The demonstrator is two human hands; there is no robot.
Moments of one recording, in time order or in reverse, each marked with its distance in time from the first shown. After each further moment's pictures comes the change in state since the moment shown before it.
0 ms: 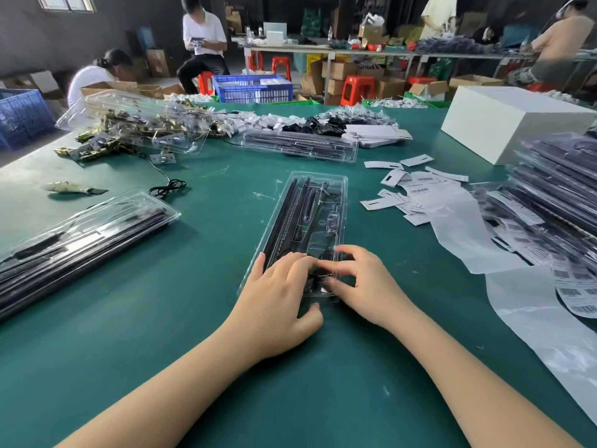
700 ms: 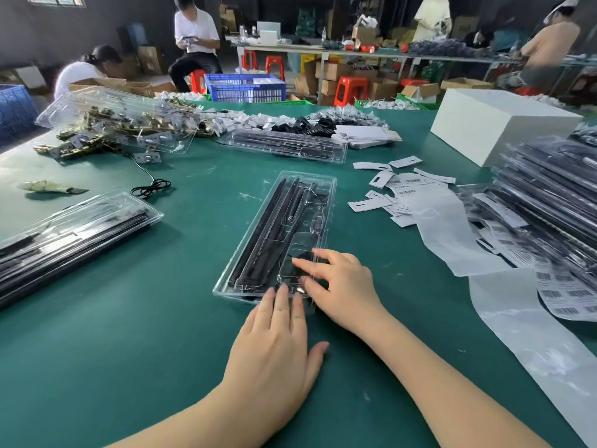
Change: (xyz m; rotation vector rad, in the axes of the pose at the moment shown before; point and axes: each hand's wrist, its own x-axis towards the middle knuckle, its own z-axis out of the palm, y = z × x) left_hand -0.031 0.049 0.011 0.426 0.006 -0.101; right_hand 0.009 0.000 0.018 -0.173 0.053 0.038
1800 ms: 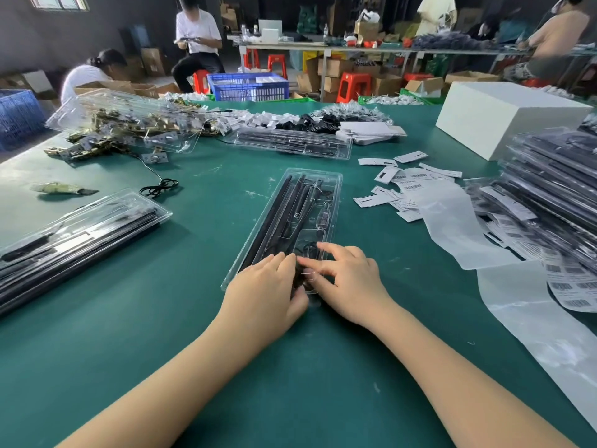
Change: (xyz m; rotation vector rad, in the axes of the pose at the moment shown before) left_hand 0.047 -0.039 -0.004 -0.224 0.000 0.006; right_hand 0.002 0.003 0.000 -0.044 -0.057 -0.023
